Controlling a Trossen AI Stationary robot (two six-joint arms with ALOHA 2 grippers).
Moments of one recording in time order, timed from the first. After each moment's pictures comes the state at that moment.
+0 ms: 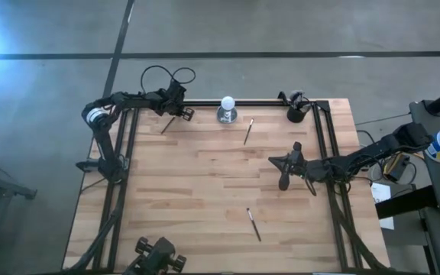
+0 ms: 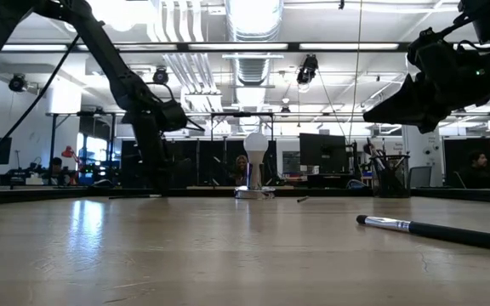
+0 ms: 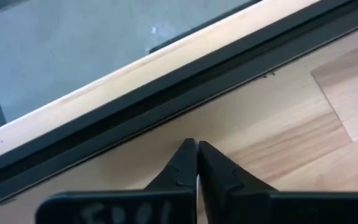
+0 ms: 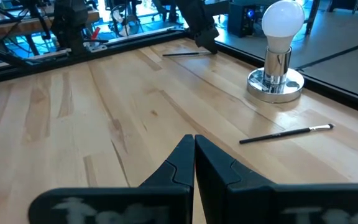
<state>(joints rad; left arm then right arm) 0.90 1.83 1.03 -0.23 -0.19 -0.18 0.26 0.97 0.13 0.53 0.68 0.33</state>
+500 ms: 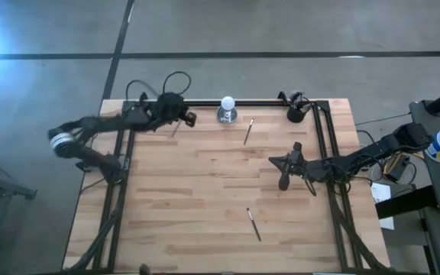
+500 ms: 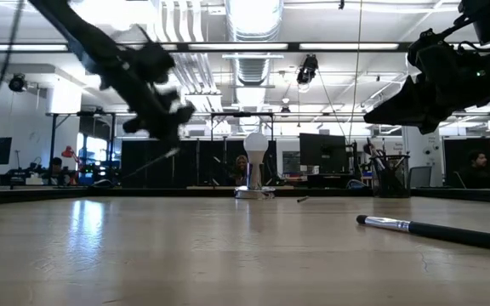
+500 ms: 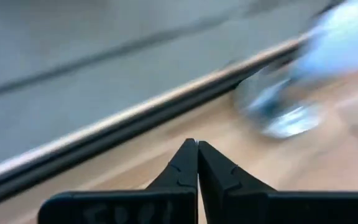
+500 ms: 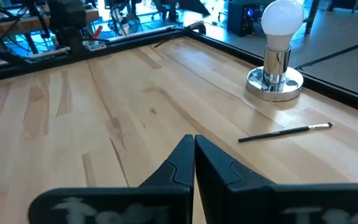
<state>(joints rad) 0.64 1.38 0.75 0.06 -0.25 -0.28 0.26 0.97 0.12 0.53 0.68 0.33</state>
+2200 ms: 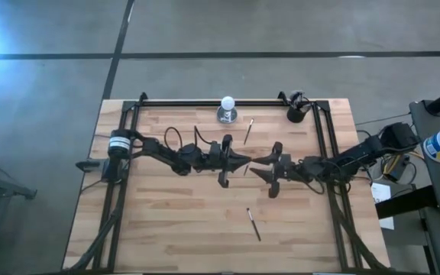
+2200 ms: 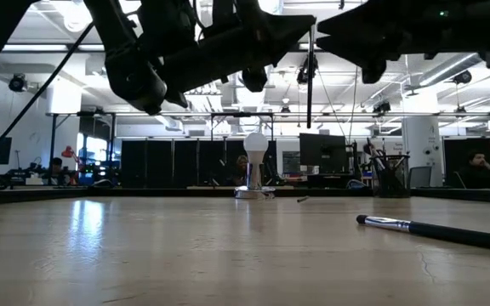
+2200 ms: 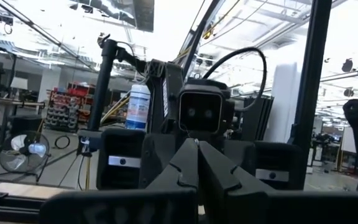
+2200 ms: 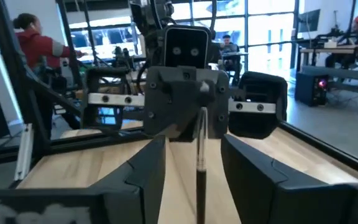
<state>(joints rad) 0.01 1.97 0.94 1.49 0.09 -0.21 0.25 1.27 0.35 1.00 0.43 0.10</state>
